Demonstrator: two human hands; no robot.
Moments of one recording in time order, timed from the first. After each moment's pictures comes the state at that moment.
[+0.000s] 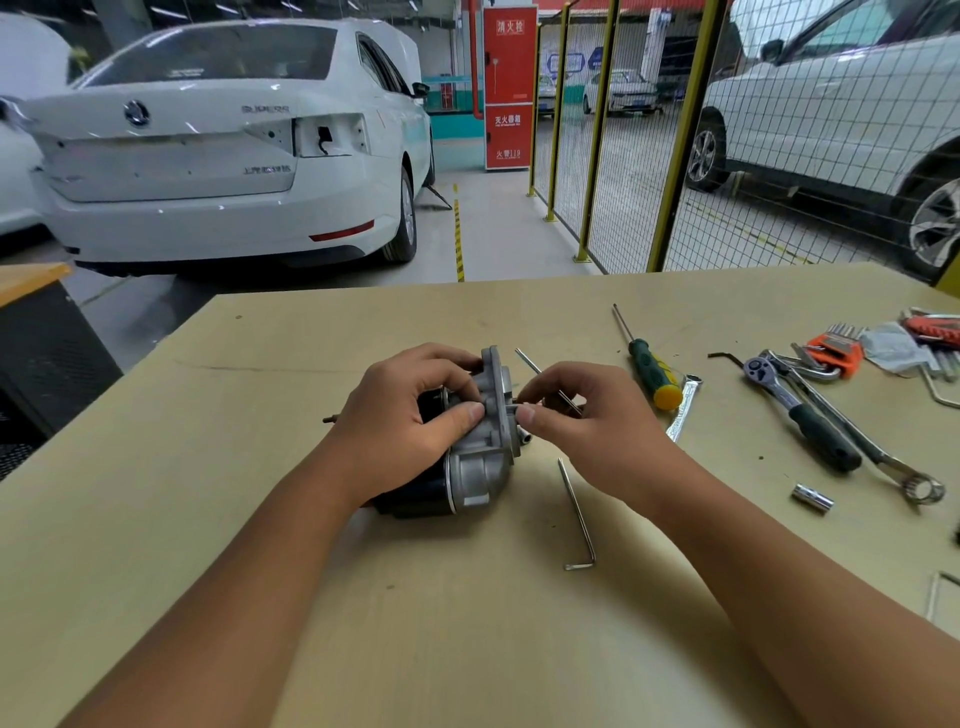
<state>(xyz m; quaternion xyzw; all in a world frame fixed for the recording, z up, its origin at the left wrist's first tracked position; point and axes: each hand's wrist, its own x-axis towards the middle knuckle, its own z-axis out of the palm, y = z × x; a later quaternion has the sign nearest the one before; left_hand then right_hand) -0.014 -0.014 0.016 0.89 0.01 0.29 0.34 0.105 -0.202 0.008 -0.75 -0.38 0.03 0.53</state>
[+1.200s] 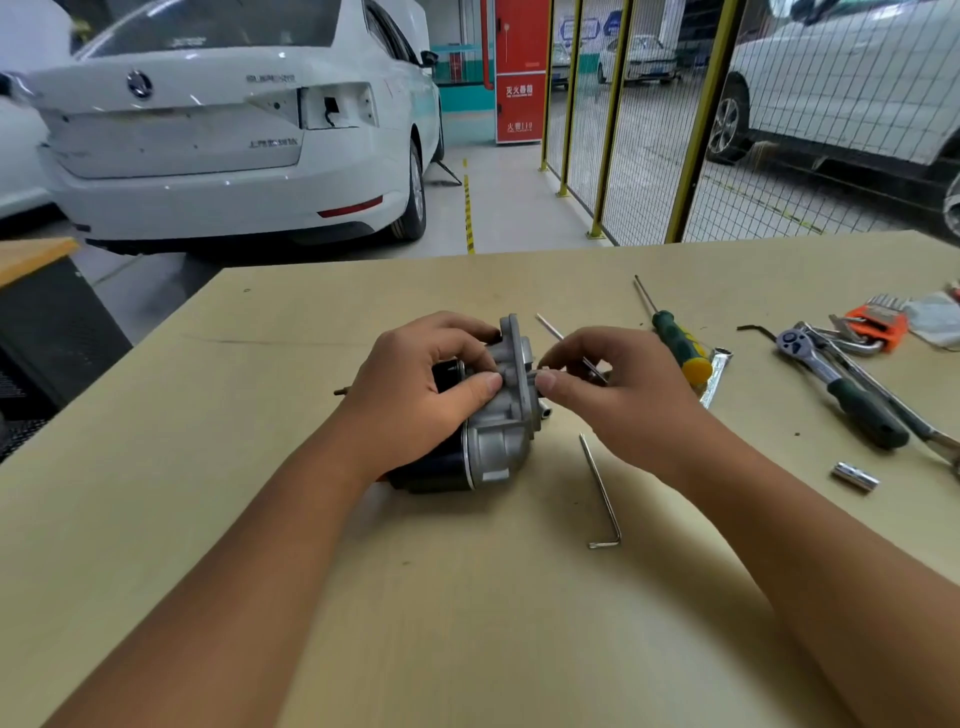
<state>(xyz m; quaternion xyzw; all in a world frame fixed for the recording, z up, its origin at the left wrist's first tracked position) -0.015 -0.016 0.019 0.90 0.02 0.29 0.33 0.106 -0.200 0.011 -0.76 -0.40 0.00 0.51</state>
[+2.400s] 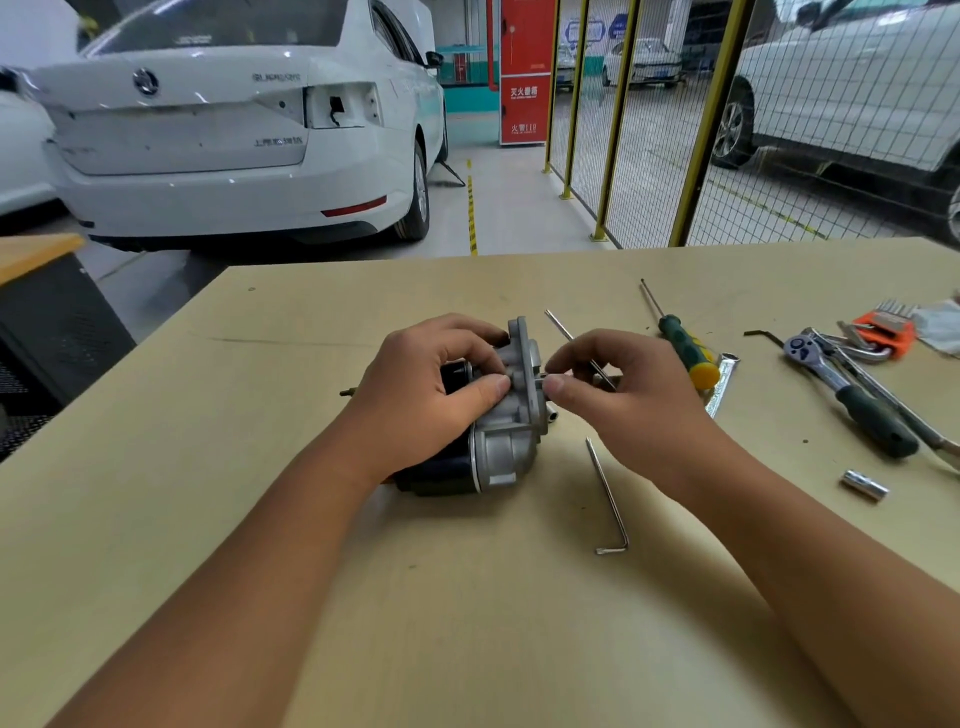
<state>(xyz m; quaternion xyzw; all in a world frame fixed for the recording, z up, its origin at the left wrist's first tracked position) -0.014 -0.015 0.017 0.89 0.02 0.29 0.34 0.101 -0.199 0.008 -0.75 -0.37 0.01 0.55</state>
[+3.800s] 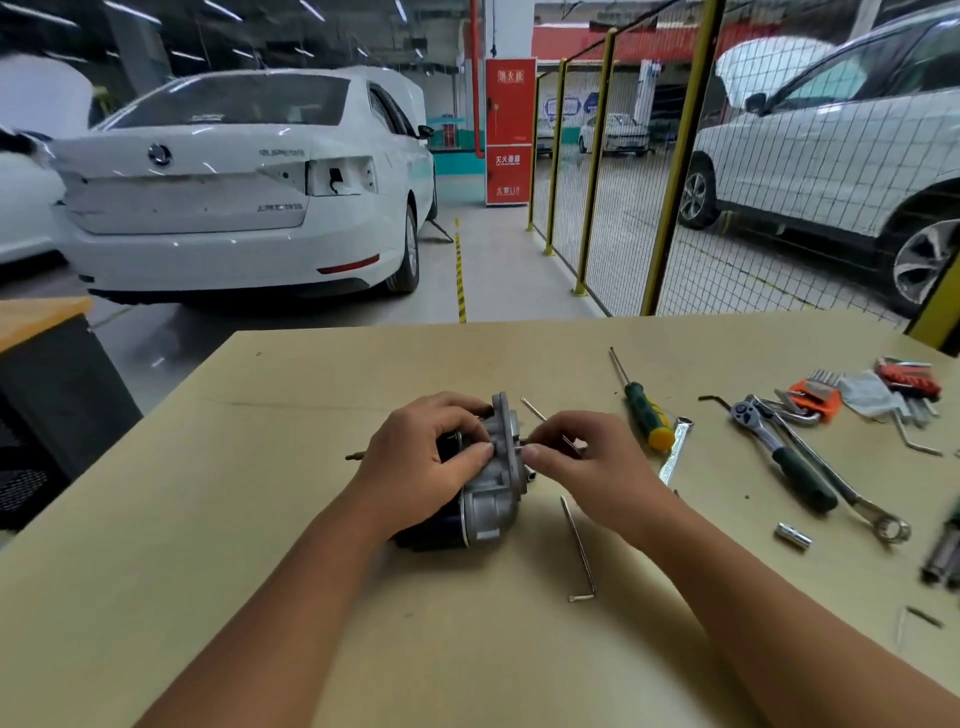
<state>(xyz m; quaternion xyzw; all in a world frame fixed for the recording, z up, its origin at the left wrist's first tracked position) -0.012 -0.017 0.019 0.89 0.03 0.29 0.36 0.110 -0.199 0.006 -0.75 -0.38 0.05 0.54</state>
